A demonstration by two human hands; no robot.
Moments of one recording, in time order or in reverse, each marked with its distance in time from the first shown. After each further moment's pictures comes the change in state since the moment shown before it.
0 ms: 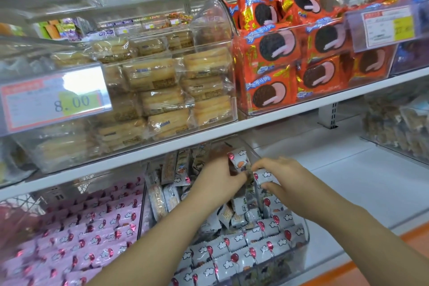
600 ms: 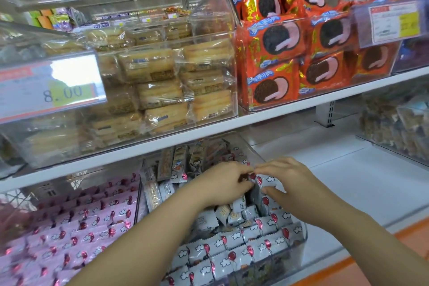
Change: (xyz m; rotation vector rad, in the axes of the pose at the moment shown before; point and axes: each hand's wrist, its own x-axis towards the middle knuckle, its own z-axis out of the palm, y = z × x) left_hand 0.014 -0.007 0.004 0.198 -0.358 0.247; right_hand -0.009 0.009 0.007 -0.045 0.017 -0.001
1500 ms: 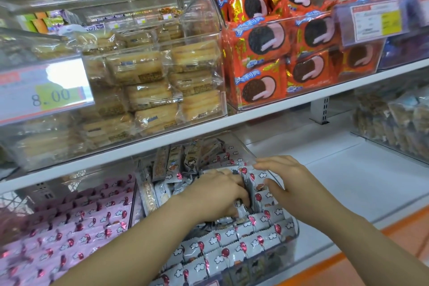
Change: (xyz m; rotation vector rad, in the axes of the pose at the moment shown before) left_hand -0.013 -0.001 0.011 0.475 -0.064 0.240; right_hand -0.011 0.007 0.002 0.154 0.113 0.017
